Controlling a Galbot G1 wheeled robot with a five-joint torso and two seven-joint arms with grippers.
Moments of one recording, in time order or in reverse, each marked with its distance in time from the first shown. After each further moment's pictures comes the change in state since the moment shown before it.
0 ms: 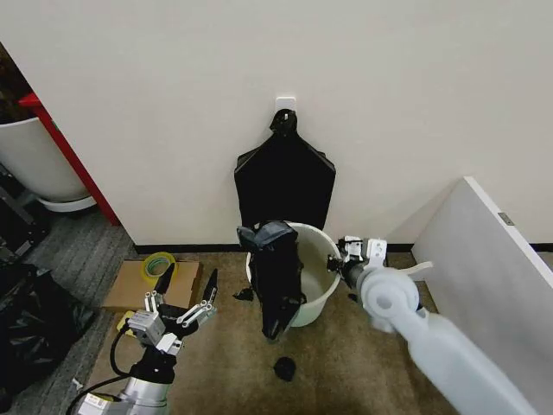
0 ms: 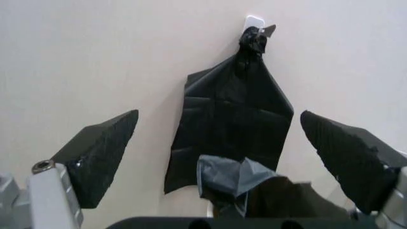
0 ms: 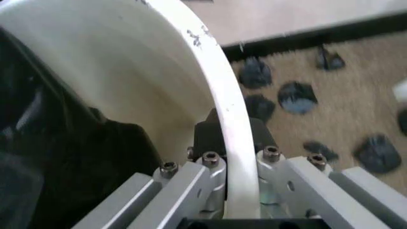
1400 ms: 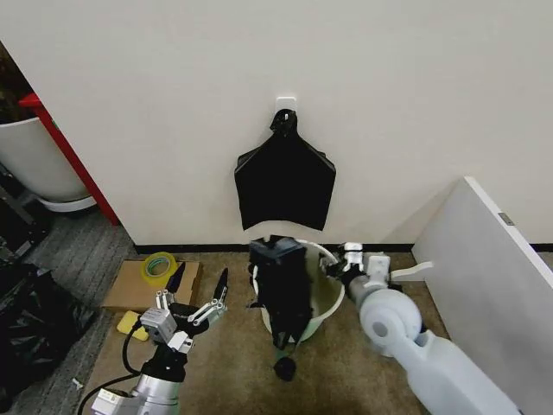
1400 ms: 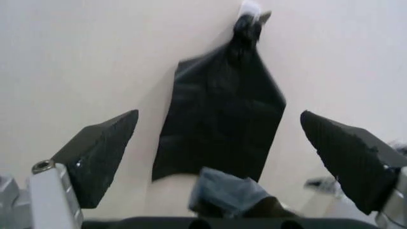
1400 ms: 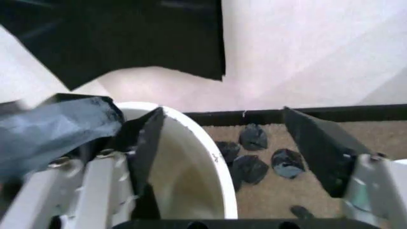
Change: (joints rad) left arm -0.016 -0.025 0.065 0.009 0.025 0.039 -0.020; right arm -0.169 -0.083 0.130 0.151 -0.314 0.077 -0.302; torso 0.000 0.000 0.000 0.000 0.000
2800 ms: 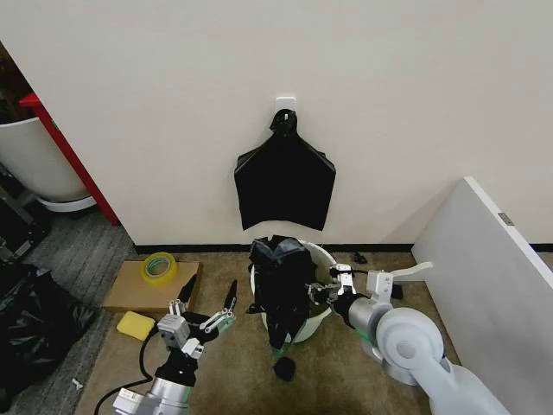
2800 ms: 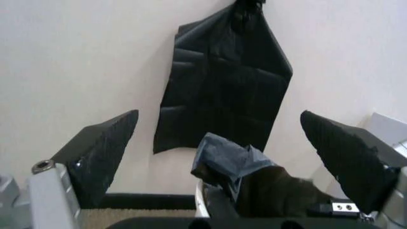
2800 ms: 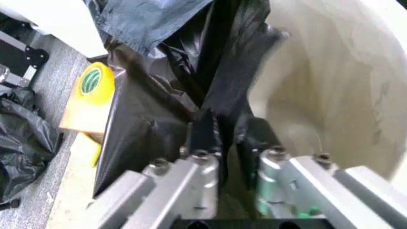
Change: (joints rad) left arm -0.037 0.009 0.044 0.051 0.033 0.048 -0.029; right arm -0.075 0.088 -0.005 0.015 0.220 -0.134 -0.097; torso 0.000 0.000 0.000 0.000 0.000
